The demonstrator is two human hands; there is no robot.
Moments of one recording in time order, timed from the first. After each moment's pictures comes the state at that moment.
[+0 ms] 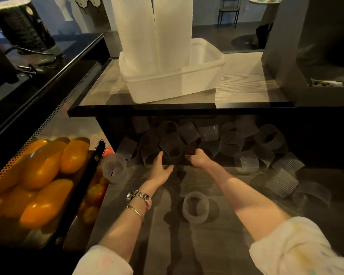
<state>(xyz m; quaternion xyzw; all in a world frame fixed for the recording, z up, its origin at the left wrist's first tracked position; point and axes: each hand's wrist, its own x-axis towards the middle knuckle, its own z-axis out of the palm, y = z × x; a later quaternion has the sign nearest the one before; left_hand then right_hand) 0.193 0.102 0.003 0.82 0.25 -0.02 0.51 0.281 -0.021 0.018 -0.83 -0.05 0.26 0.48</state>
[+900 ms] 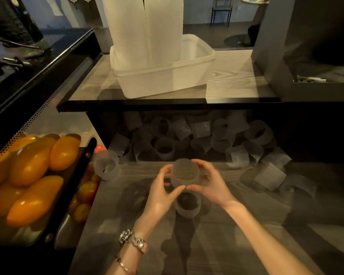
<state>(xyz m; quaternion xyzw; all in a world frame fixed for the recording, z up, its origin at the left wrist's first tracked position) 0.117 0.048 0.009 0.81 0.10 0.12 0.56 0.191 -0.108 0.021 -0.79 -0.20 0.13 0.57</state>
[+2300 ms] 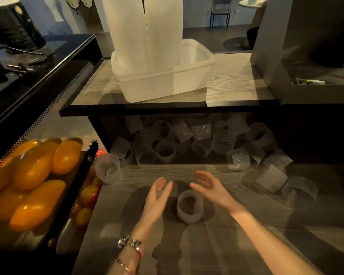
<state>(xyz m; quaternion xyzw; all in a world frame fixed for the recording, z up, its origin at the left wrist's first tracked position) 0.117 0.065 -0.032 0.72 0.24 0.04 0.66 0.202 -0.108 -0.018 -0.74 -0.09 0.27 0.61</state>
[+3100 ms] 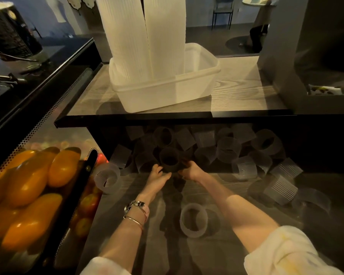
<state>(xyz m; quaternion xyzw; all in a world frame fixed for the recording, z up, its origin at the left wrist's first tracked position) 0.208 0.104 -0.018 0.68 0.30 -0.04 0.66 0.279 -0.017 0.006 -0.81 -0.07 0.32 0.48</state>
